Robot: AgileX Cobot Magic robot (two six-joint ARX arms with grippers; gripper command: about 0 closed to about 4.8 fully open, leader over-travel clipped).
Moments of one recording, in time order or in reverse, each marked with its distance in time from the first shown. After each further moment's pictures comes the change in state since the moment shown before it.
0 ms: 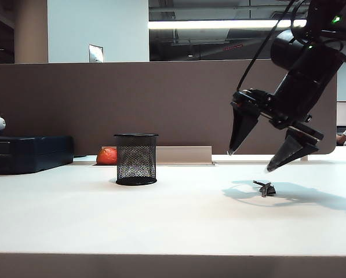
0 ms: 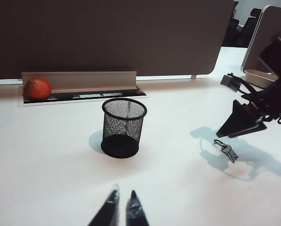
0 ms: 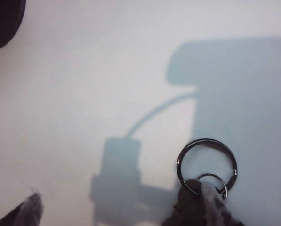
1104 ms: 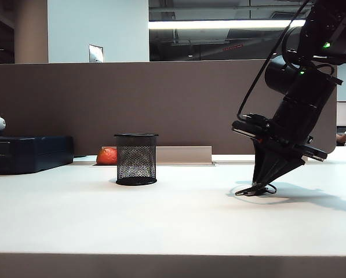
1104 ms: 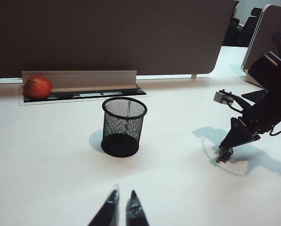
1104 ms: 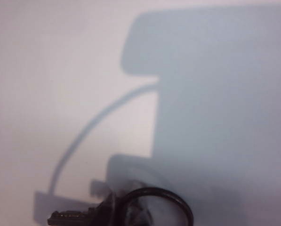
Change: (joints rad) left arm 0.000 0.000 0.000 -0.003 -0.002 0.000; right arm 0.005 0.091 0.002 0.009 0.101 0.000
